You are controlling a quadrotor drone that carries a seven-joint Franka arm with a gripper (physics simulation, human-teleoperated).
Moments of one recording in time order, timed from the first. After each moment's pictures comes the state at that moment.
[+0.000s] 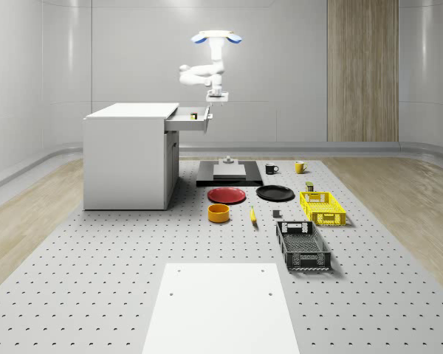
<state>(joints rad) -1.18 -1.50 1.15 -2.84 -1.99 1.62 1.70</state>
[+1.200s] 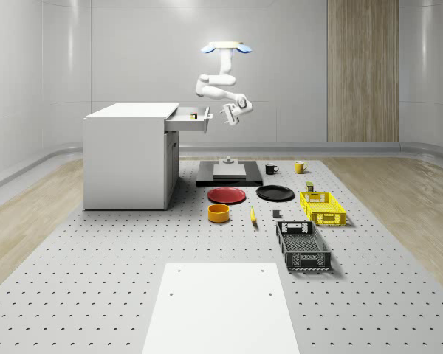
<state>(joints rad) -2.21 -1.56 1.09 -2.48 -1.83 0.56 2.50</state>
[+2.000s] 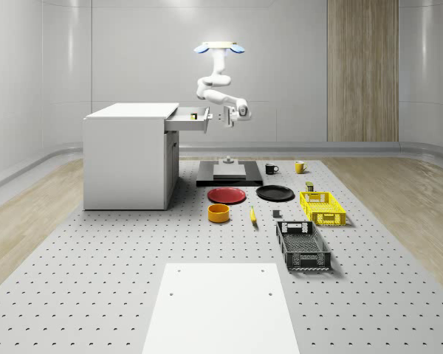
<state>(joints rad) -2.48 -1.53 1.02 -2.27 -1.66 0.42 2.65</state>
